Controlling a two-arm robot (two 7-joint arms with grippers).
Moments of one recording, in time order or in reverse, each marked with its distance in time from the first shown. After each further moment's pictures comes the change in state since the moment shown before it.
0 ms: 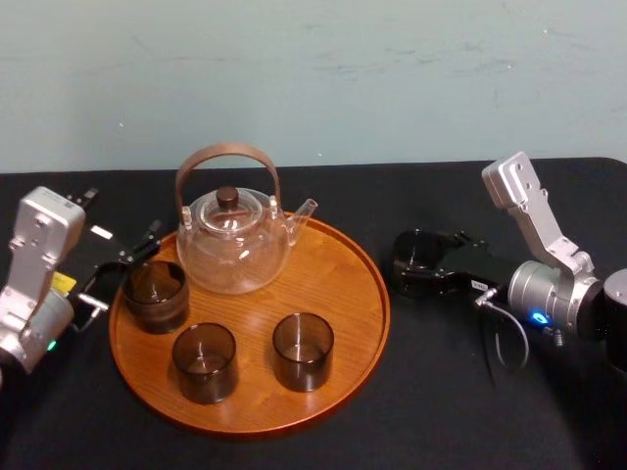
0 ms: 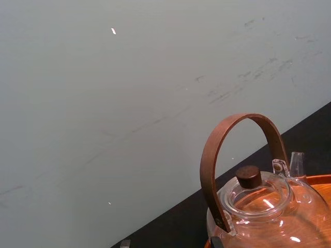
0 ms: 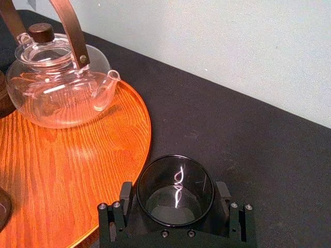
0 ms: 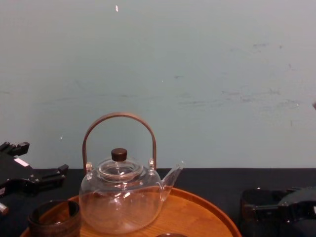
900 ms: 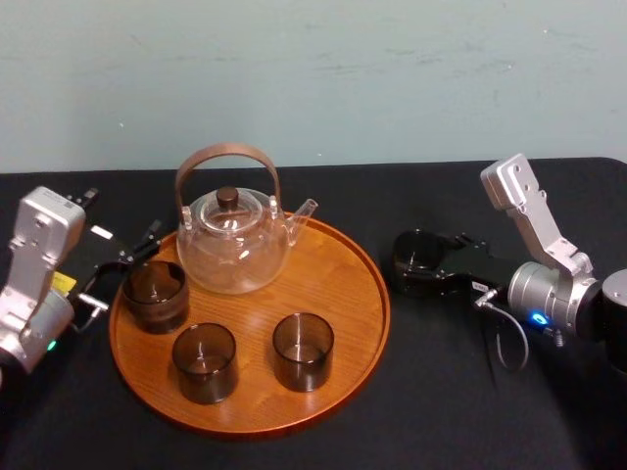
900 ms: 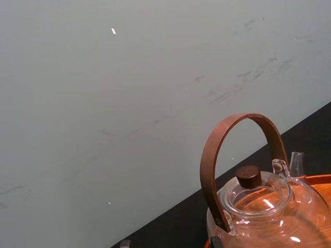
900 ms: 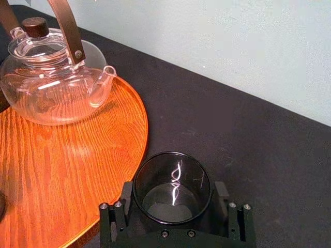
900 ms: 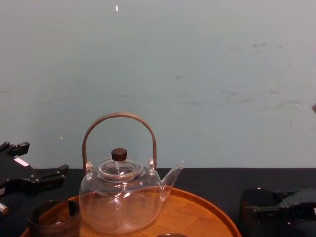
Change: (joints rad) left arm 0.000 0.000 0.000 0.000 0.000 0.000 0.000; right arm 0.003 -0.003 -0.001 0.008 -0.011 0.004 -0.008
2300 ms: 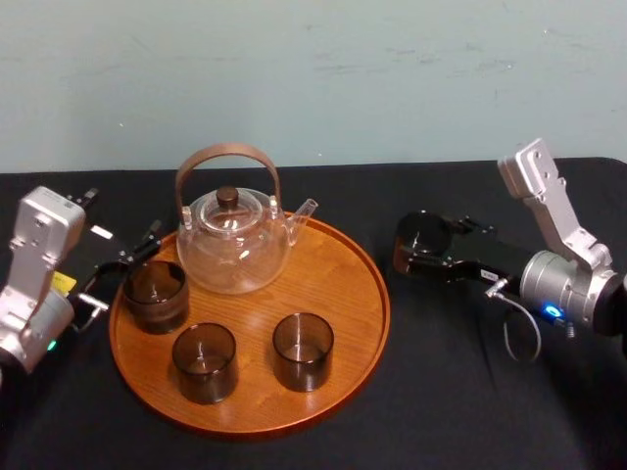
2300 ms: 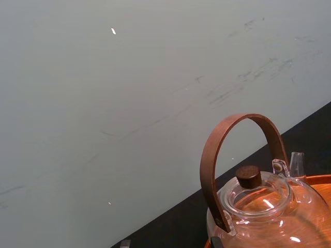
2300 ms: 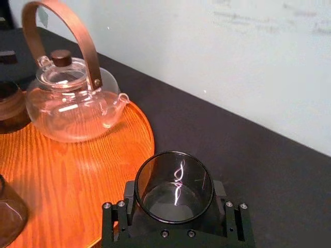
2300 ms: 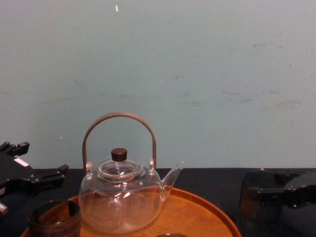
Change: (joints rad) left arm 0.000 0.000 0.000 0.000 0.000 0.000 0.000; right arm -0.046 0.042 0.029 -0.121 0.023 -0.012 0.003
